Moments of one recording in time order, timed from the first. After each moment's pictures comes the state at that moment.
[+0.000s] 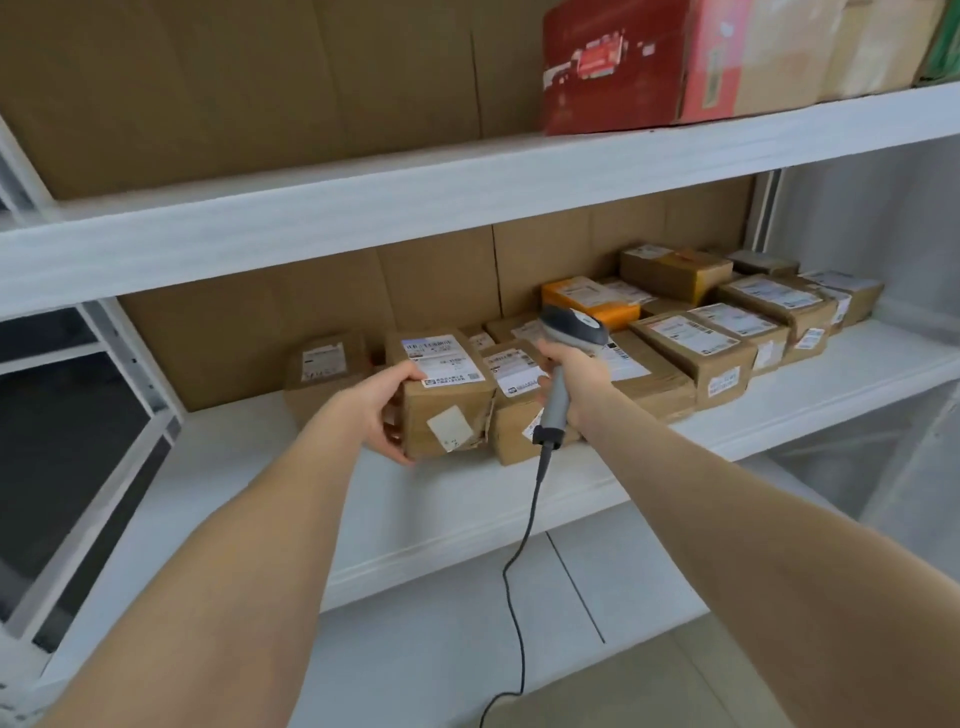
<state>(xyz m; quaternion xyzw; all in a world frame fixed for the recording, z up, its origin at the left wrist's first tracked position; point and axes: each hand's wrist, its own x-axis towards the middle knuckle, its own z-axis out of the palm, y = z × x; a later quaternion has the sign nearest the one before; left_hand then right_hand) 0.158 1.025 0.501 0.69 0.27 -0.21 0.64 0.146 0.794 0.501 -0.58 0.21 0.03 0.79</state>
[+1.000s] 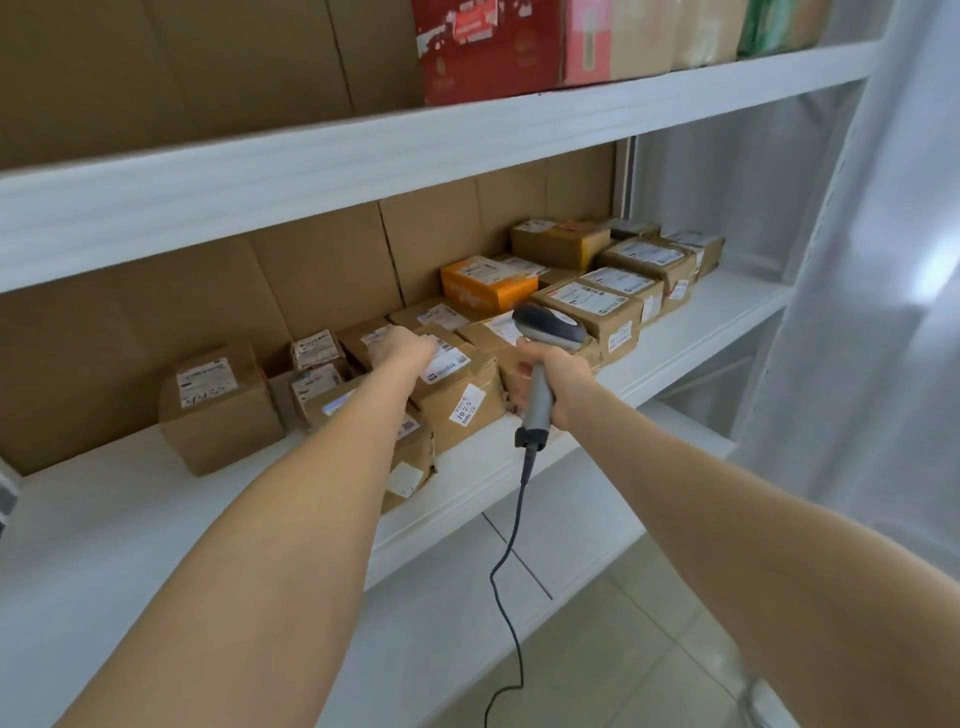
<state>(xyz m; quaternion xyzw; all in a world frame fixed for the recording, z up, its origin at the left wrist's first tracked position) 0.209 0.903 0.492 0.92 0.09 -0.02 0.37 0.110 0.748 0.472 -0.53 0.28 -0.01 0.80</state>
